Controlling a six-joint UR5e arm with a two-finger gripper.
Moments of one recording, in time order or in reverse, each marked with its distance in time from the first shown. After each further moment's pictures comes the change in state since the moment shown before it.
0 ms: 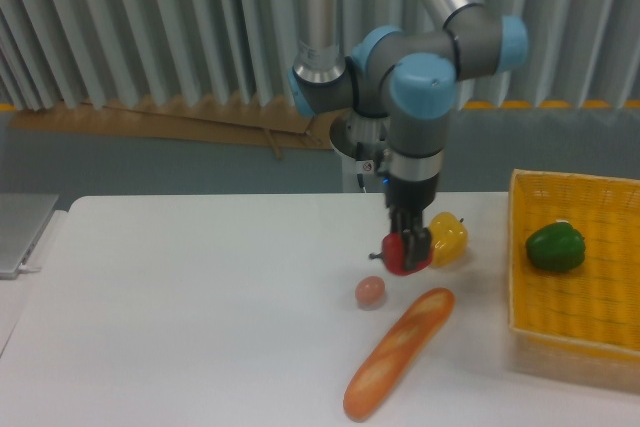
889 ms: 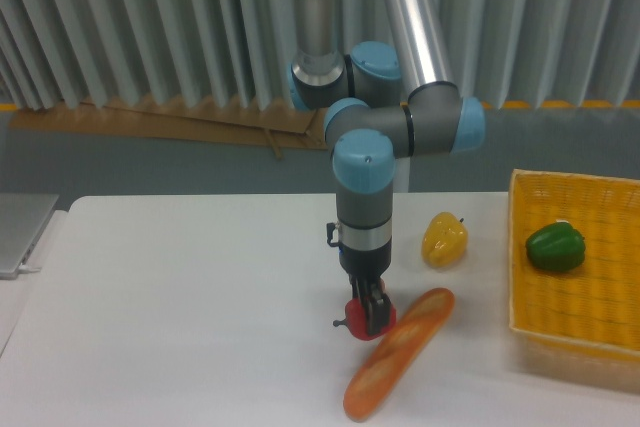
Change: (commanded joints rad) arm -0.069 -0.160 0.028 0.154 0.048 -0.091
